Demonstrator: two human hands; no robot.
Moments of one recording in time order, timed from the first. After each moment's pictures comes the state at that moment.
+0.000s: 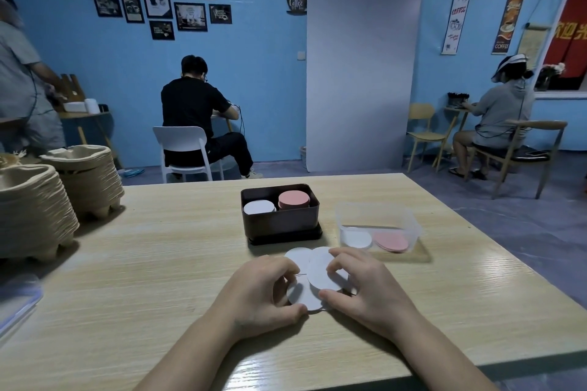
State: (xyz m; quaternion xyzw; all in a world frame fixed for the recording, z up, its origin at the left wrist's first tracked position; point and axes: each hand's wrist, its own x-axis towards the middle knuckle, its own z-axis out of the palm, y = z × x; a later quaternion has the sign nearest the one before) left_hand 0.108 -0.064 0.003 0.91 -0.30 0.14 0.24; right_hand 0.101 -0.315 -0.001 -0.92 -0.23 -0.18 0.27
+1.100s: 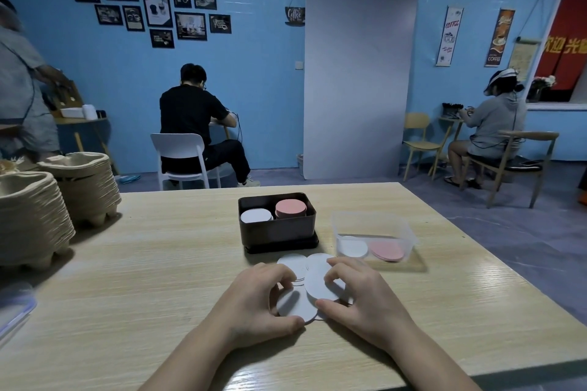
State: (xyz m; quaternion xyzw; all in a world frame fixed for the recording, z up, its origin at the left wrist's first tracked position) left_hand 0.106 -0.065 0.006 0.91 -0.29 0.12 0.28; right_hand 0.102 -0.316 -0.006 -0.92 -0.23 -0.19 0.27
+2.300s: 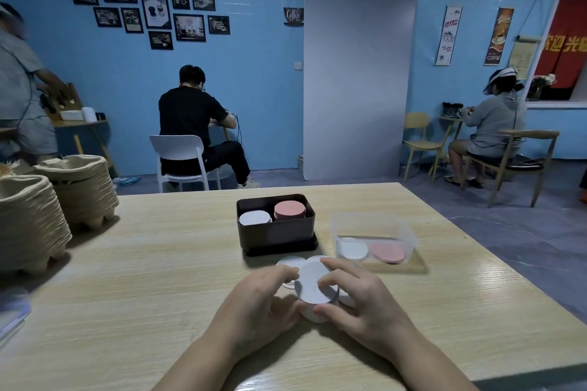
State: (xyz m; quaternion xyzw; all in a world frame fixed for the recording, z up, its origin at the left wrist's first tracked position) left_hand 0.113 -0.071 -0.013 0.88 -0.32 0.22 0.29; right_hand 0.098 -0.316 -0.005 -0.88 -0.30 -0.22 0.31
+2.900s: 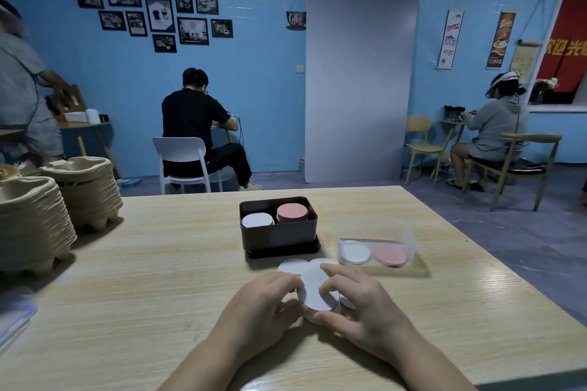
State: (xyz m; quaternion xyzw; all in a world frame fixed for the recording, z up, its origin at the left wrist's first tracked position) left_hand 0.108 -0.074 -0.008 0.87 -0.35 0.21 0.29; right_hand 0.098 -0.314 -0.004 -0.88 -0.30 -0.20 0.31
